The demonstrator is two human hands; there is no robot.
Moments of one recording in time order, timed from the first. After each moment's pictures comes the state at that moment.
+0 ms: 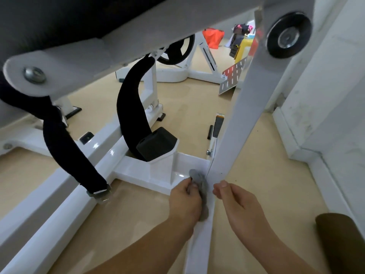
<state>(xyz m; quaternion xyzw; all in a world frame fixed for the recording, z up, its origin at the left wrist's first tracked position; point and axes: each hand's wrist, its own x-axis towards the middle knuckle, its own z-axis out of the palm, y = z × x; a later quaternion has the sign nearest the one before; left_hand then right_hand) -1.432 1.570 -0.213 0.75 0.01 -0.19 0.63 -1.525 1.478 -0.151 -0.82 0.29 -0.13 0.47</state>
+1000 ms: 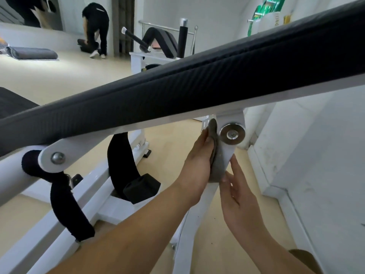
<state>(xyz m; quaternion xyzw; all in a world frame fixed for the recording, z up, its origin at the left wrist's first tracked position) -1.396 1.527 0.013 0.55 -0.24 -0.22 0.77 -1.508 1.453 -0.017 -0.83 0.18 -0.28 0.44</state>
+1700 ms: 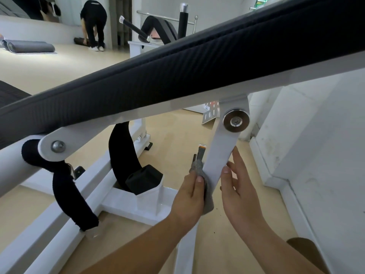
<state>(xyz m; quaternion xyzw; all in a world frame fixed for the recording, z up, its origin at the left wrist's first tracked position) -1.415 1.537 -0.108 0.68 -0.23 -0.16 0.67 -1.501 1.452 -0.038 -0.82 0.21 -0.30 0.45</state>
